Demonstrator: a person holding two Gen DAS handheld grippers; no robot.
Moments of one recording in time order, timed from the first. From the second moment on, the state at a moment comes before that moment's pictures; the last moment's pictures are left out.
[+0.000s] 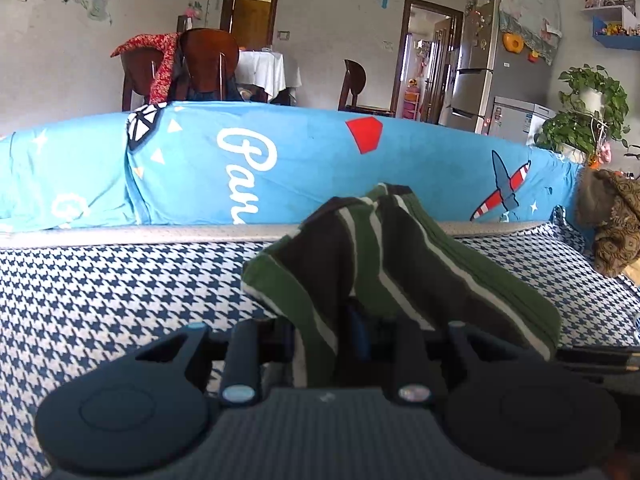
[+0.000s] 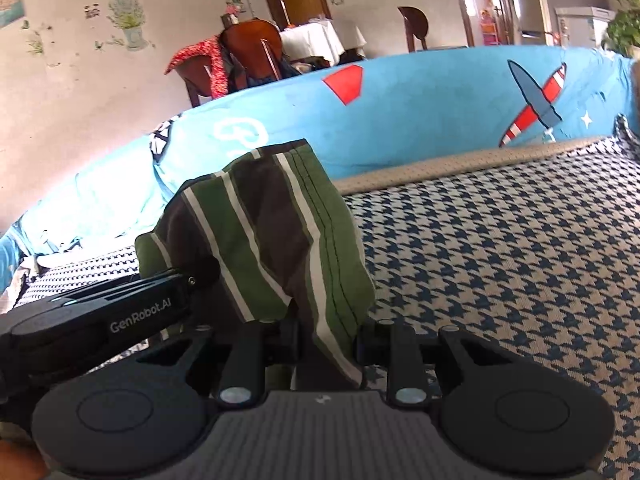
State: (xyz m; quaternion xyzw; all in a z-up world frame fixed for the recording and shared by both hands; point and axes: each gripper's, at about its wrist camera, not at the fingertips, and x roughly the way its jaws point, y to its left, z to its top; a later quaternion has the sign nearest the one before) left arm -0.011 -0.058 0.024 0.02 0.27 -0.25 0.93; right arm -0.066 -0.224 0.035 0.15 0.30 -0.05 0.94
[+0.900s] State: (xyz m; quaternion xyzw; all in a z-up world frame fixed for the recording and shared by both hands) left arm -0.027 -0.018 0.054 0.02 0.24 -0.22 0.94; right arm -0.076 -0.191 0.062 0.12 0.27 -0.01 0.96
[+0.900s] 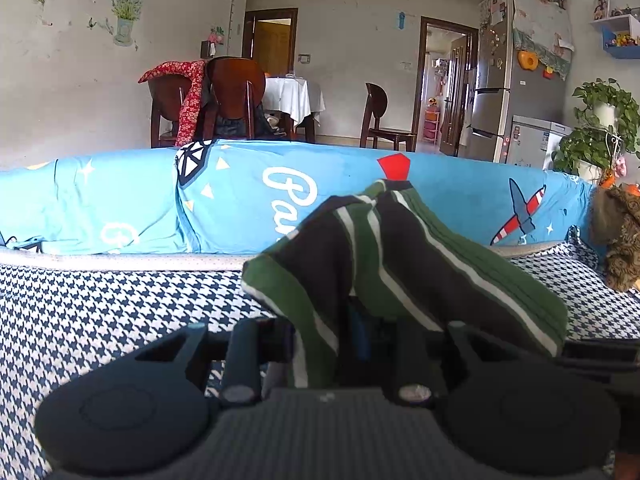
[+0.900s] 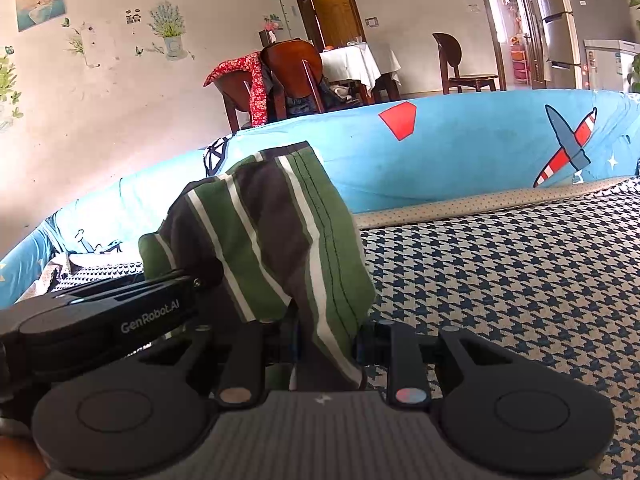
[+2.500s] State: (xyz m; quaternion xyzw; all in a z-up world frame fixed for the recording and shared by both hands) left arm 0.036 -0.010 0.021 0.05 0.24 -0.16 0.96; right arm -0.013 -0.160 0.031 0.14 0.26 0.00 0.95
